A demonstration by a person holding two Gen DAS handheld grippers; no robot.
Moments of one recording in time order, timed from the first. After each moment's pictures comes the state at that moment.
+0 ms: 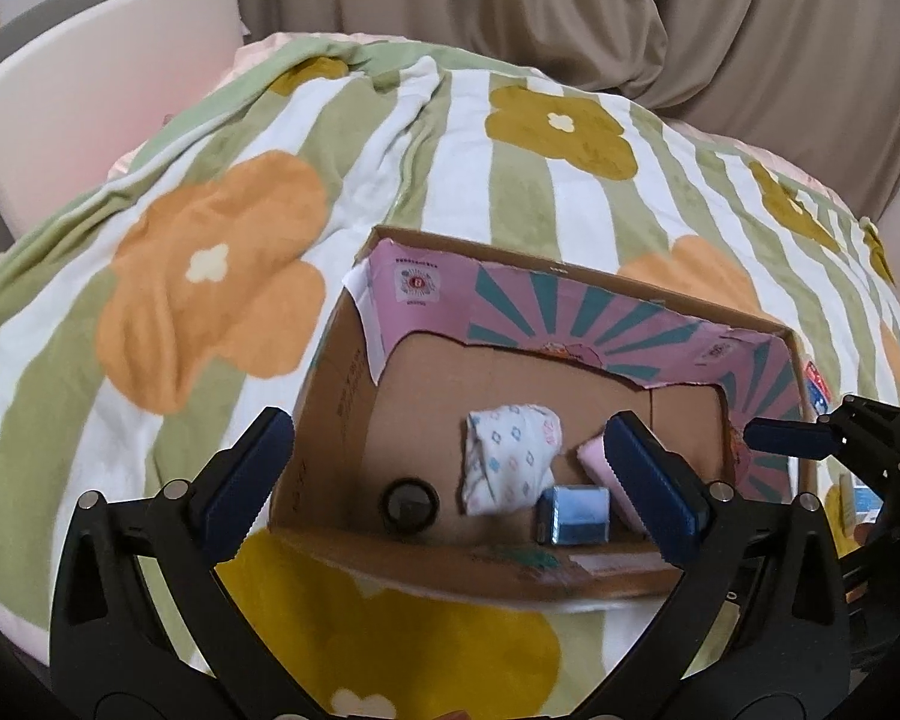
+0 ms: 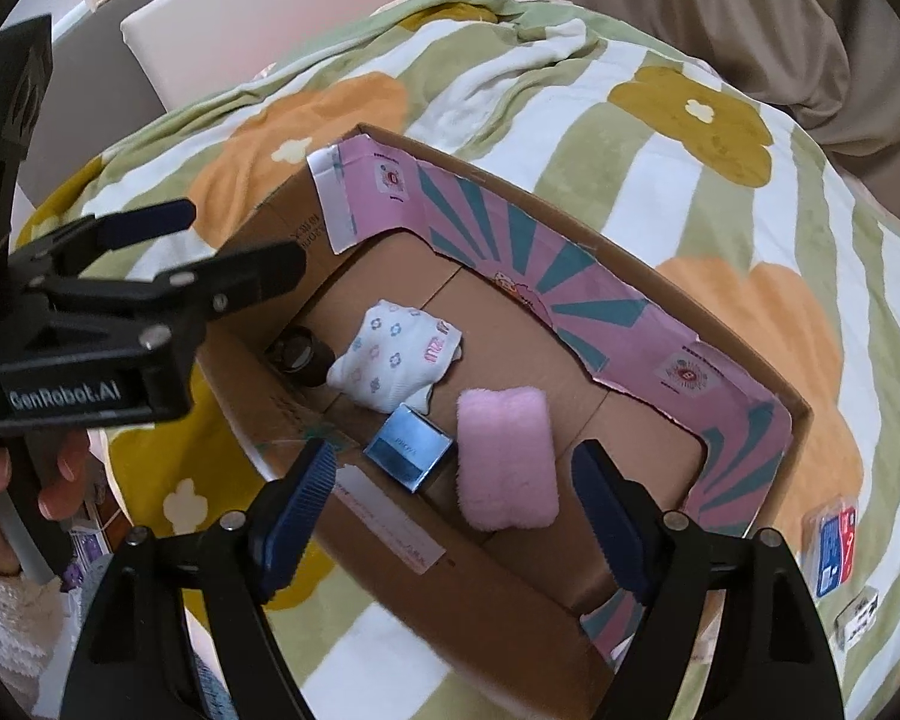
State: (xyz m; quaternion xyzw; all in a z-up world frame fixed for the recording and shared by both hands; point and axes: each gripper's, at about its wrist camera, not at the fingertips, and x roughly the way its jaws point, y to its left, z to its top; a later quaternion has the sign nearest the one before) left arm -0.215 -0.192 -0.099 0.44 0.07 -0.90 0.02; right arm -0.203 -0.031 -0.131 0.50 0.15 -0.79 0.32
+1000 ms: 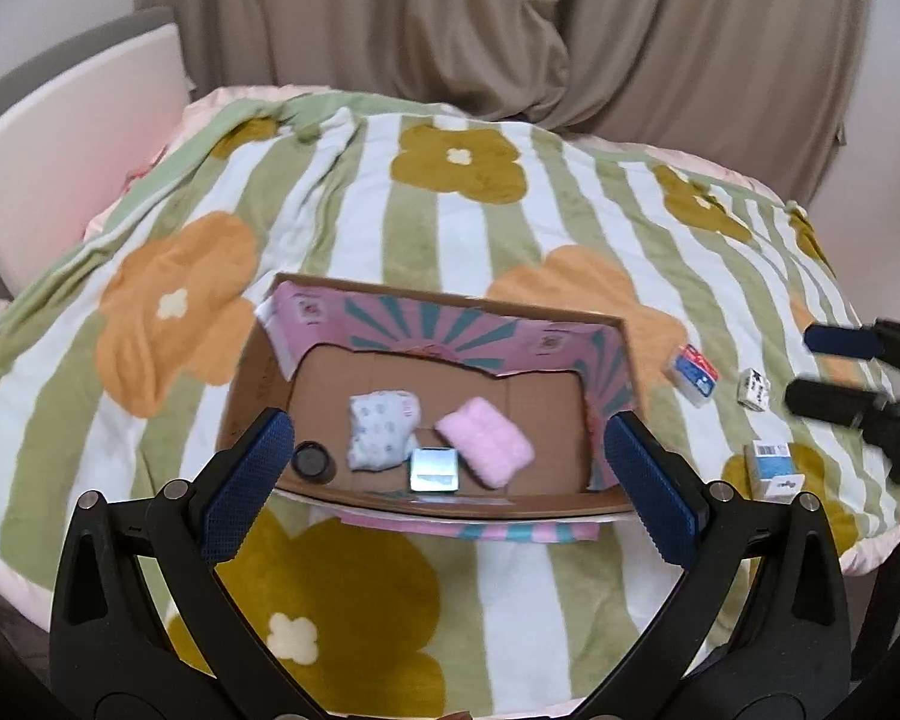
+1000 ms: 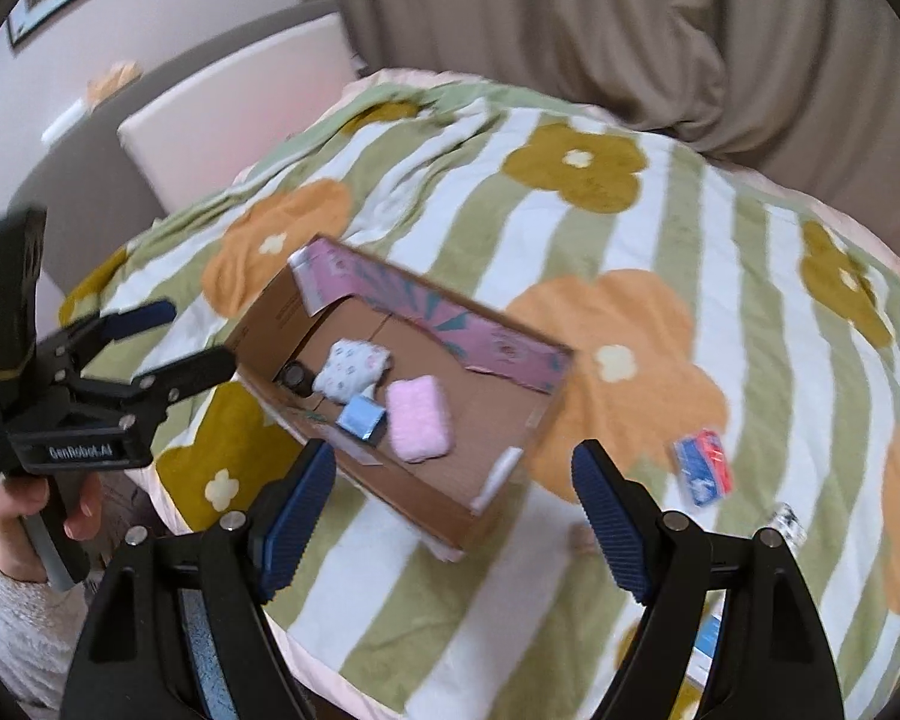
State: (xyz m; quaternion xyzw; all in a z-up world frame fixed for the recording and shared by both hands) left arm -0.149 -0.108 -0.010 0.41 0.04 -0.91 -0.04; right arm -0.161 0.110 -0.012 0.46 0.08 -0.84 0.27
